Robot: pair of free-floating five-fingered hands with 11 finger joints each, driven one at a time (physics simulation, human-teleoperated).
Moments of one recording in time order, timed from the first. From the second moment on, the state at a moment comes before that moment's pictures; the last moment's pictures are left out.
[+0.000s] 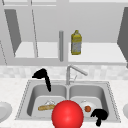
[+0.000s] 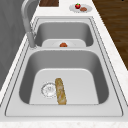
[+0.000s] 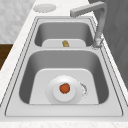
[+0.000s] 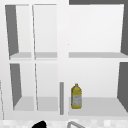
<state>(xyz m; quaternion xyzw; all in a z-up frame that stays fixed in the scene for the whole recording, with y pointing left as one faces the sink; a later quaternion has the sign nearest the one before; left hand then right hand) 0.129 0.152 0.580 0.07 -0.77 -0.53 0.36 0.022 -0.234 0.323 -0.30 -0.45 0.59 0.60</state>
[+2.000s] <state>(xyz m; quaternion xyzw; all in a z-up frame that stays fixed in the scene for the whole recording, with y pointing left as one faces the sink) 0.108 0.132 0.593 0.12 -0.82 -0.47 0.32 0.022 -0.234 0.323 -0.30 -0.45 0.59 0.60</state>
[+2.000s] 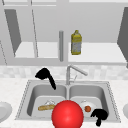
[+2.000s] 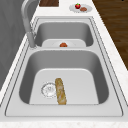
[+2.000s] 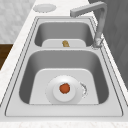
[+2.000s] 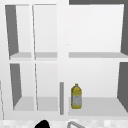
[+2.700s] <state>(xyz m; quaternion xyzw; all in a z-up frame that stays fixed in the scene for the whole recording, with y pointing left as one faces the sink) 0.106 0.126 0.594 0.13 -0.83 -0.45 0.31 0.022 -0.234 0.323 -0.30 -0.45 0.59 0.60</state>
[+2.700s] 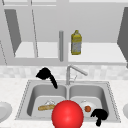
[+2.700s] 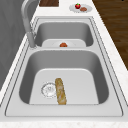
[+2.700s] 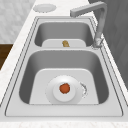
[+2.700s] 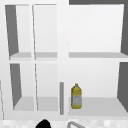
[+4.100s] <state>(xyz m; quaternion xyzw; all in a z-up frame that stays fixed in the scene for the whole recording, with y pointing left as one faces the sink) 0.104 0.107 0.595 0.22 -0.85 -0.40 0.26 0.022 -0.234 0.323 -0.30 -0.45 0.59 0.60</state>
